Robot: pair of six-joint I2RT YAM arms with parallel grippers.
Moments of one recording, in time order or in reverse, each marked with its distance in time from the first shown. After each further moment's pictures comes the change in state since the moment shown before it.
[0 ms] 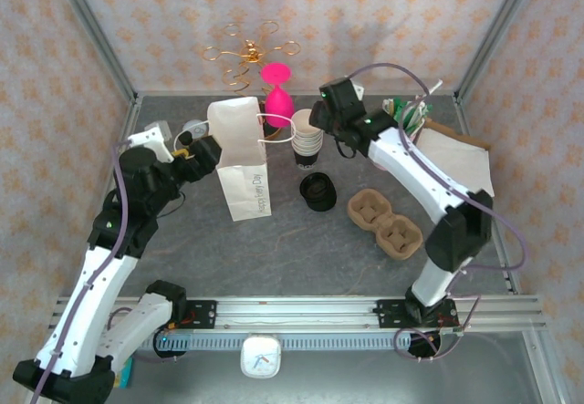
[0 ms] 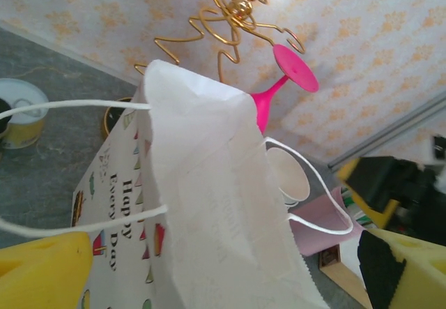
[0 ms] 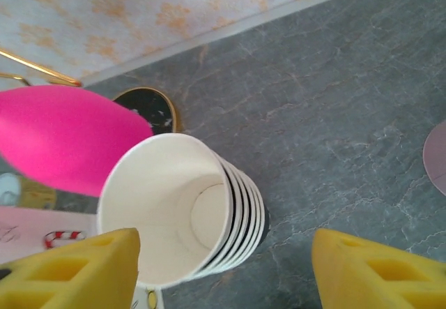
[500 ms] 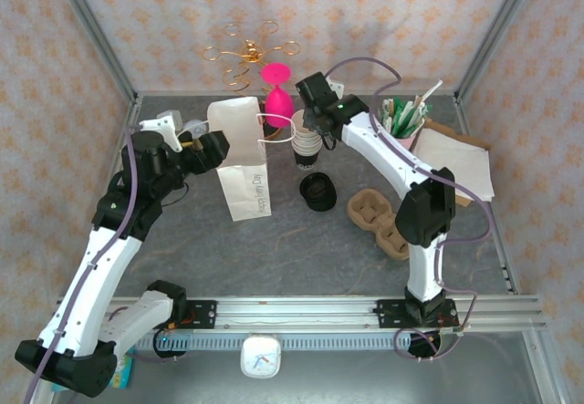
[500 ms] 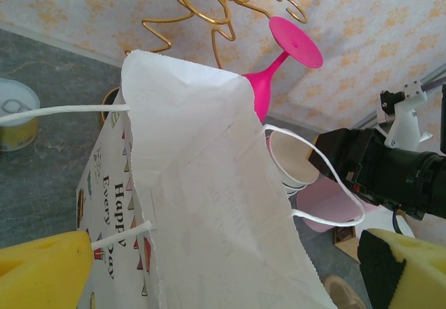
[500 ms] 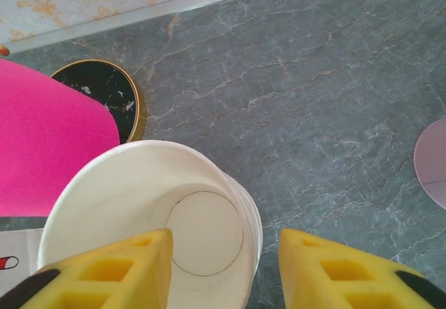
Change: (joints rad) left arm 0.000 0.097 0.076 -0.051 0.038 0.080; right arm 0.026 0.232 0.253 -0.170 0.066 -0.029
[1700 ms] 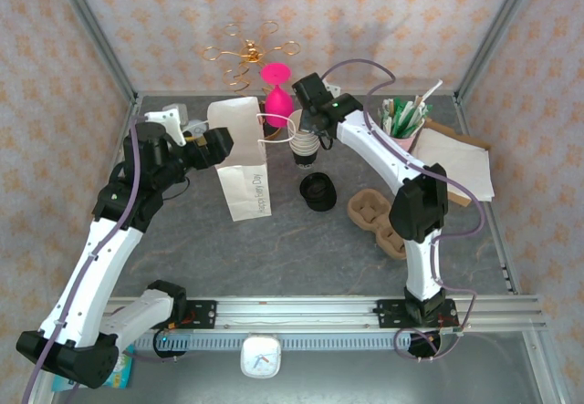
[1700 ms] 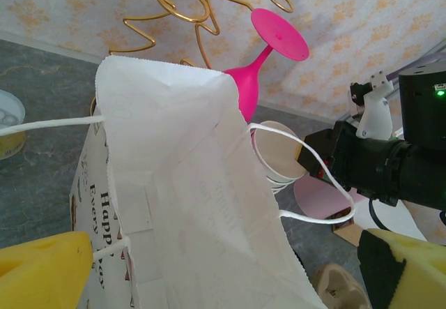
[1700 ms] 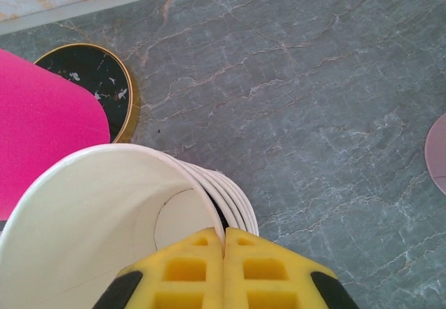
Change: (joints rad) left arm 0.000 0.056 0.074 -0.035 0.044 0.050; right arm -0.005 0.056 0.048 -0.031 -0.024 0.012
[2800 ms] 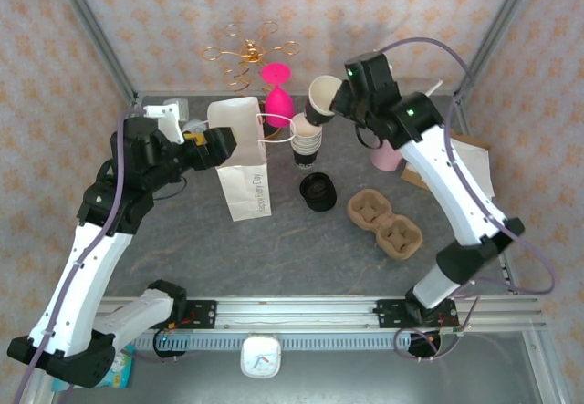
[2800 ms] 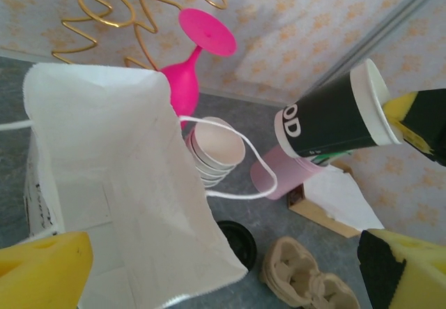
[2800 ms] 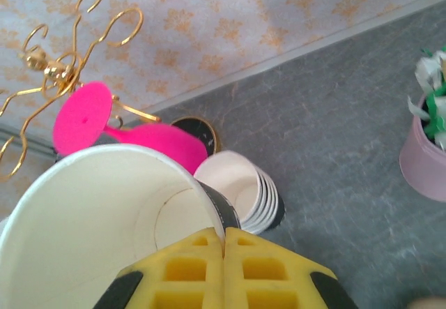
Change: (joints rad) left arm -0.052 -0.011 0.142 -0.126 0.085 -0.001; right arm 0.003 -0.457 -0.046 -0.106 -0.050 0.074
